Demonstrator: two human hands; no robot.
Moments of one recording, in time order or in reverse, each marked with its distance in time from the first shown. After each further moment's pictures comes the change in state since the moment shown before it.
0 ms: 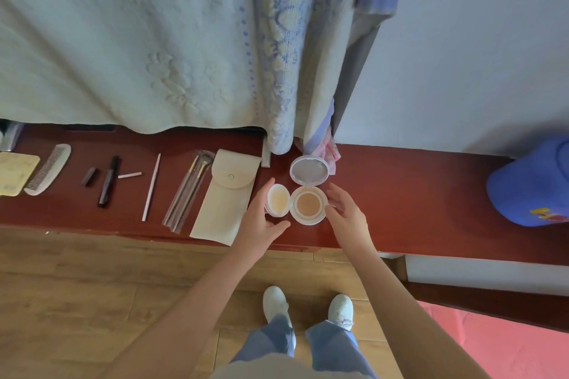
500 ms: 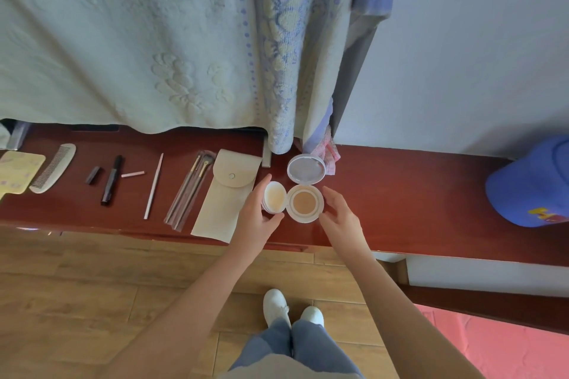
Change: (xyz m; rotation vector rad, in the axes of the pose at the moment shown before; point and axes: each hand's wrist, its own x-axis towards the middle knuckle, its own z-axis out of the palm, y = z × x) left_hand -0.001 0.001 -0.004 0.083 0.120 0.114; right_hand -0.009 0.005 0.004 -0.109 -0.061 -0.098
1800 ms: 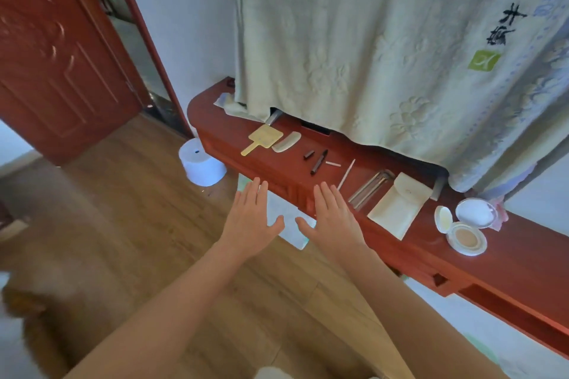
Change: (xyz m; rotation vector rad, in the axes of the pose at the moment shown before) left_hand -0.241 -0.040 -0.277 0.802 0.356 -0.224; right_hand -0.184 -0.181 0.221 -0.946 -0.285 -0.773
